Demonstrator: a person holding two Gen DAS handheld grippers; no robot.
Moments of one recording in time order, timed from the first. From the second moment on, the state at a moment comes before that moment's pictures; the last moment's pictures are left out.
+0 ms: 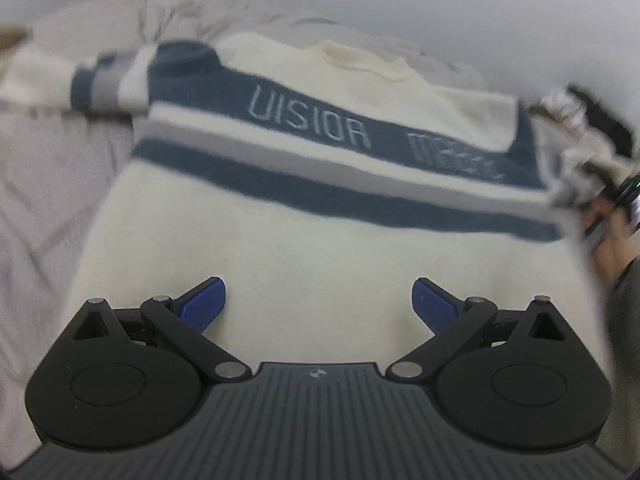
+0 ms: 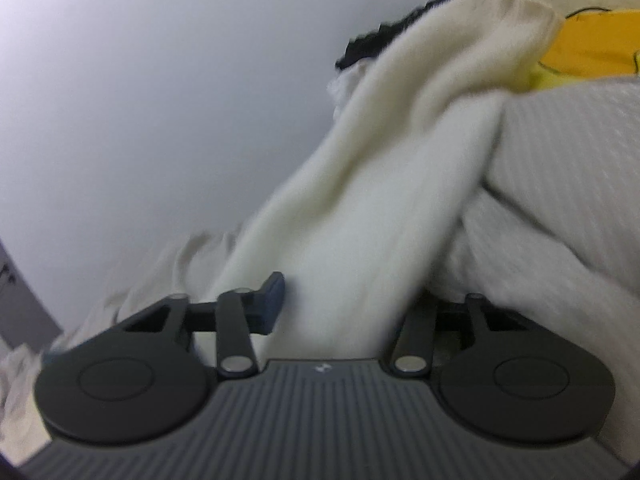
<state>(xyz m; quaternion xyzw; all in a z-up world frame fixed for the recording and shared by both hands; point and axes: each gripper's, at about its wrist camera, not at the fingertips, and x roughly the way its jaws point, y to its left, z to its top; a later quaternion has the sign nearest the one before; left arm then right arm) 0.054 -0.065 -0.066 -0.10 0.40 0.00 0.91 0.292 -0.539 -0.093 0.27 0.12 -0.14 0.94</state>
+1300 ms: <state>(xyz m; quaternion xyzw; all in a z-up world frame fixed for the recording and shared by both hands) 0.017 0.005 -0.003 -0.17 0.28 0.05 0.94 0.180 -0.361 0.170 0.07 -0.02 -0.10 0.99</state>
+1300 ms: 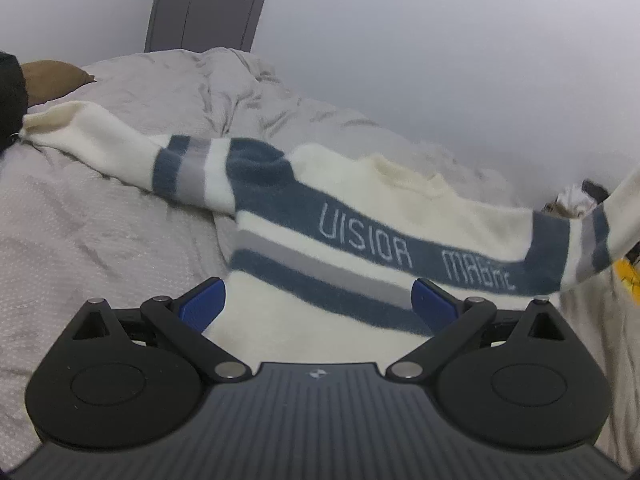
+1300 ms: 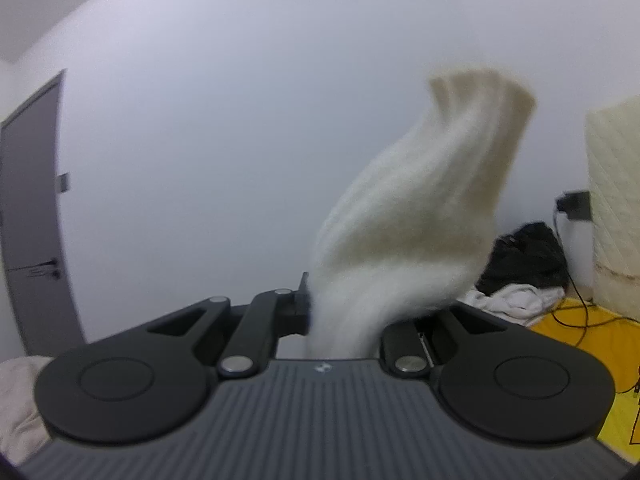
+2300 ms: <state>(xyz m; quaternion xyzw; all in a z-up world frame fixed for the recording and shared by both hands) -0.023 0.078 0.011 -0.25 0.25 0.09 0.93 0.081 -0.126 0.016 -0.12 0.16 0.12 0.97</state>
